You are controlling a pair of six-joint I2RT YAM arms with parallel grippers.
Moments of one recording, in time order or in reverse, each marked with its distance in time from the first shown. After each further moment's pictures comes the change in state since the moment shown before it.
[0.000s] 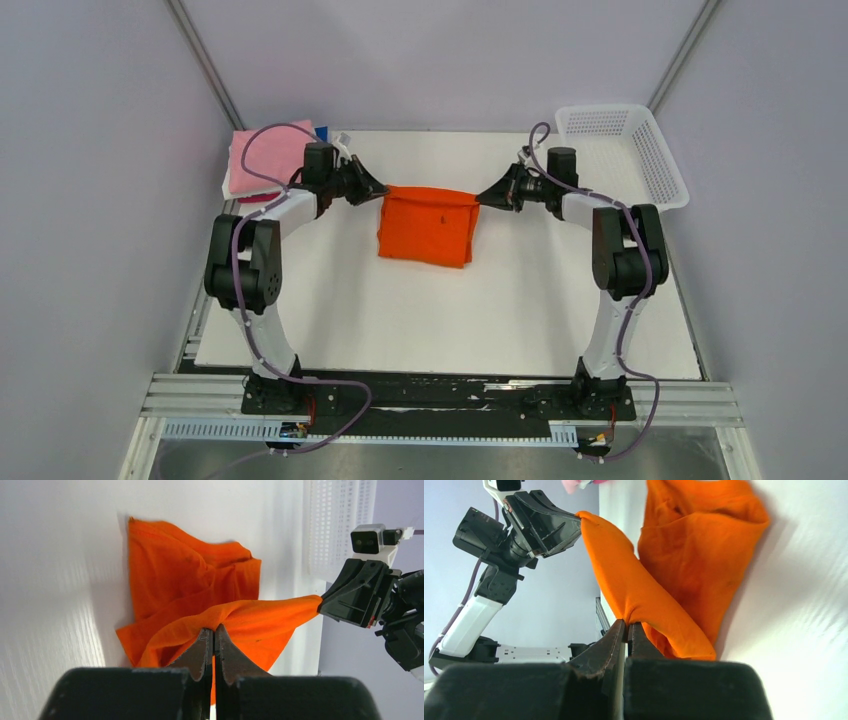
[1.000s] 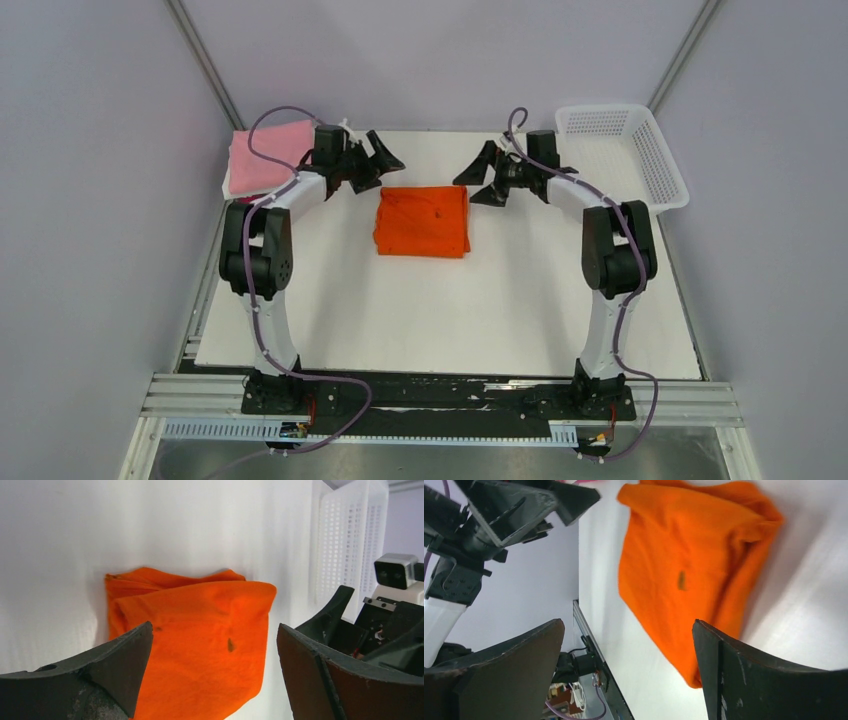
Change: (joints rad) left arm -0.020 0.186 0.266 -0.088 -0.099 -0.010; right arm 0.068 0.097 0.232 -0.263 0.132 -0.130
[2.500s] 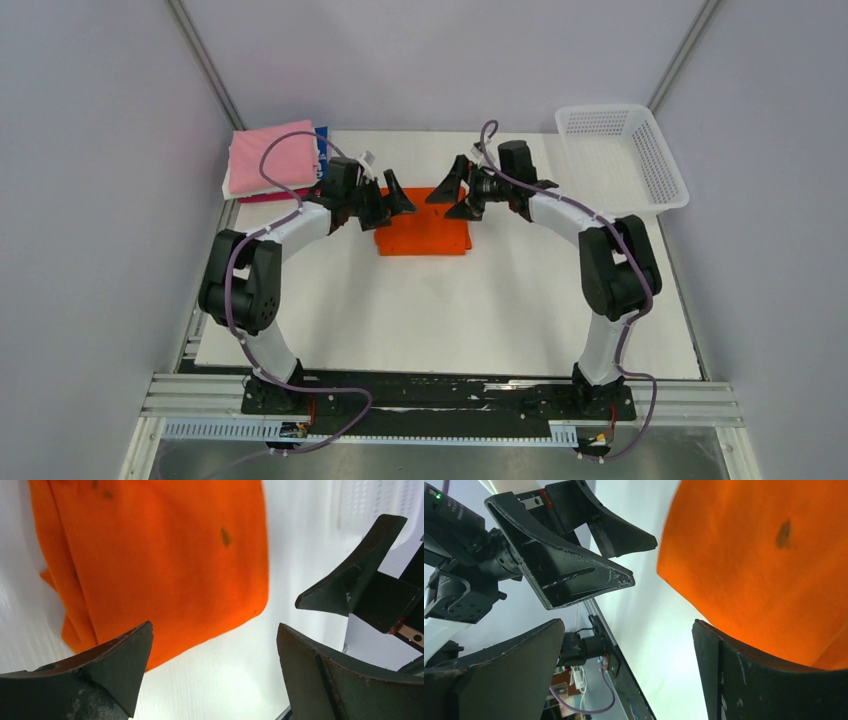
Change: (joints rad) left arm -0.119 -0.271 -0.275 -0.055 -0.021 0.061; right arm 0.177 -0.181 -0.093 0.057 0.060 0.054
